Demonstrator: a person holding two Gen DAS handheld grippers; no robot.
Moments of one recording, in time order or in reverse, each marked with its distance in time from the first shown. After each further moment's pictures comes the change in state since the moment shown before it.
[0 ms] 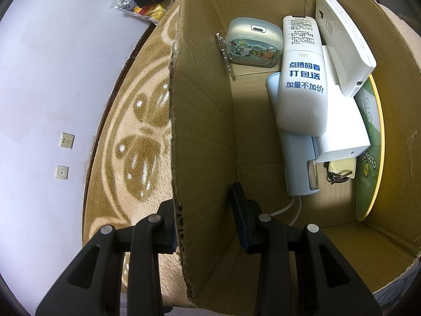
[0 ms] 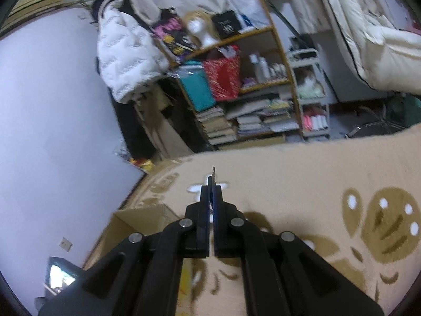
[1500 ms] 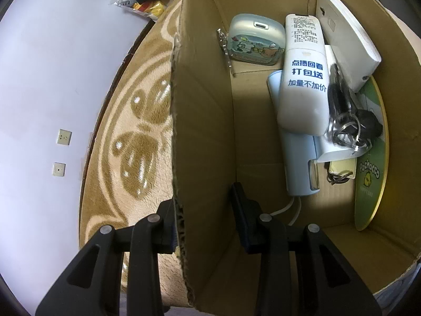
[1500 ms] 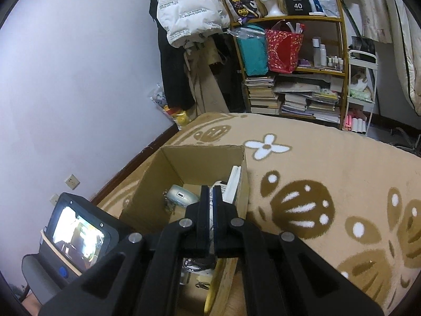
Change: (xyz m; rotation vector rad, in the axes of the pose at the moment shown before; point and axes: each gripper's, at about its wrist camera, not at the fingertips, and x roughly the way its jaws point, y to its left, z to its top) left arm 0.005 0.000 0.000 -0.010 0.013 -0.009; right arm 0.038 0.085 -0.065 -0.241 0.208 0.085
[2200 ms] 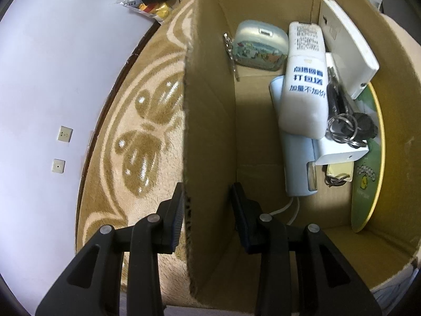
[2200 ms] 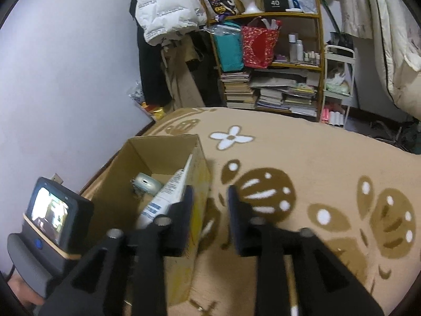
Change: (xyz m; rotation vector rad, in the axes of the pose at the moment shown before) left arm -0.010 0.003 -0.004 -0.035 -0.034 -0.010; right arm -0.029 -0.039 -0.012 0.043 0.021 -0.115
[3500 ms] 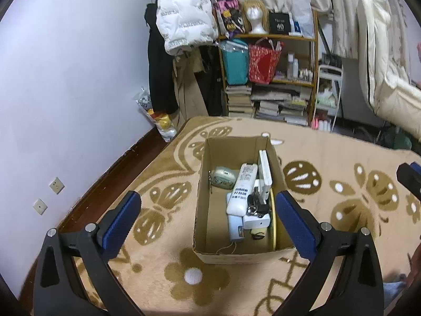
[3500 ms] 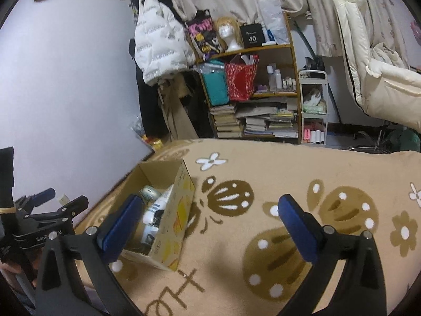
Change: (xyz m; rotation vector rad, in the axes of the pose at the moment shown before) left arm -0.181 0.034 -0.082 -0.158 -0.687 -0.173; right arm -0.142 -0.041 -0.028 0.038 -0.203 0.022
